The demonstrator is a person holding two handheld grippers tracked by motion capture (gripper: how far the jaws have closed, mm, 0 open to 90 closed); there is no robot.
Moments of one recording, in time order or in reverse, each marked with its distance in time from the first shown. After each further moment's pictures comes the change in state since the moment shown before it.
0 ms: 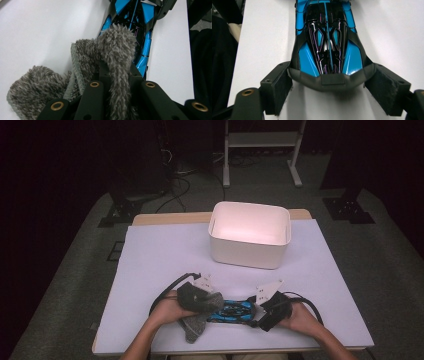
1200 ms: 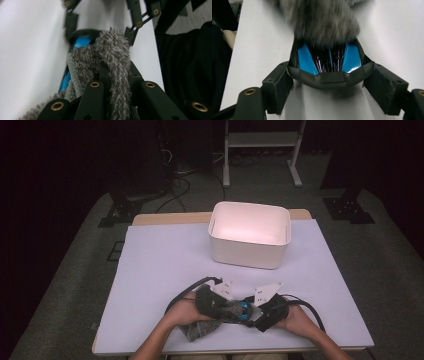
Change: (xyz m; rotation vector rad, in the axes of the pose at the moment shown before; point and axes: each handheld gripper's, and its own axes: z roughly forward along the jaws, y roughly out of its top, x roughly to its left) left arm -0.028 0.046 0.027 0.026 -0.112 0.170; right arm 0.004 0.000 0.009 -0.058 -0.031 -0.008
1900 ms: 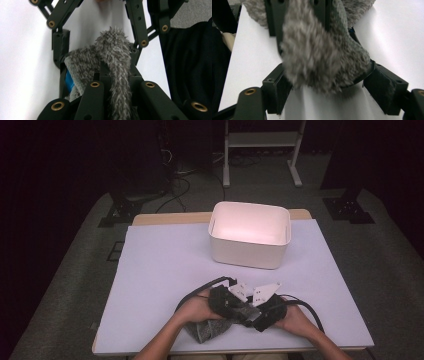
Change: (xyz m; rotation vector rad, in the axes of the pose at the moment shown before) left arm 0.008 0.020 0.015 0.052 -0.033 0.029; right arm 0.000 0.002 0.004 -0.010 0.000 0.001
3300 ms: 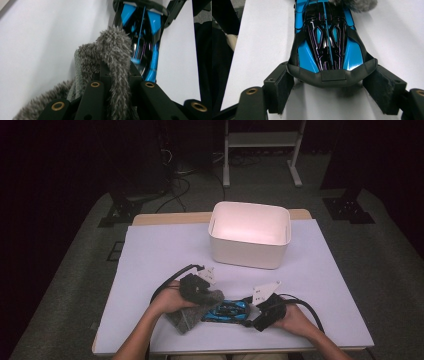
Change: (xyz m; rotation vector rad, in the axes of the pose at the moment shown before) left arm 0.028 -0.055 -0.044 -0.003 0.097 -0.162; right arm -0.002 -0.001 0.002 -0.002 0.029 0.031
